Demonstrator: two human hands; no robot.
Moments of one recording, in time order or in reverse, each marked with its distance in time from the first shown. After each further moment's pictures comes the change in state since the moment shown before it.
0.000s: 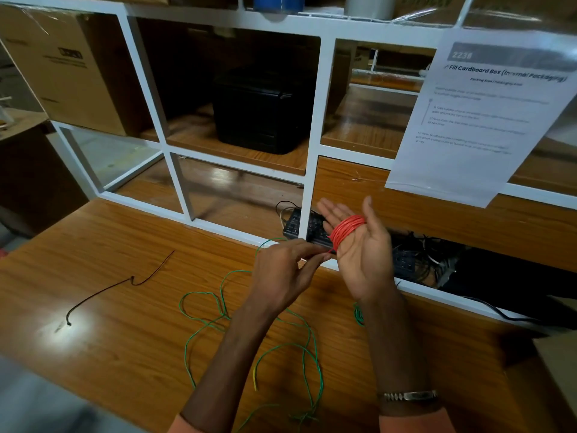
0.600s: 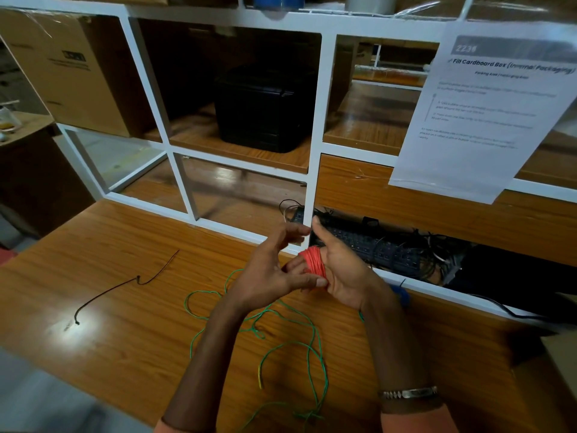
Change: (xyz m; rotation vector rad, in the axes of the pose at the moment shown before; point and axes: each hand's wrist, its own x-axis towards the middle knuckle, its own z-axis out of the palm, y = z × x) left_hand -0.004 -0.015 -0.033 -0.510 -0.265 -0.243; right_hand -0.006 0.022 0.007 -0.566 -0.256 0.564
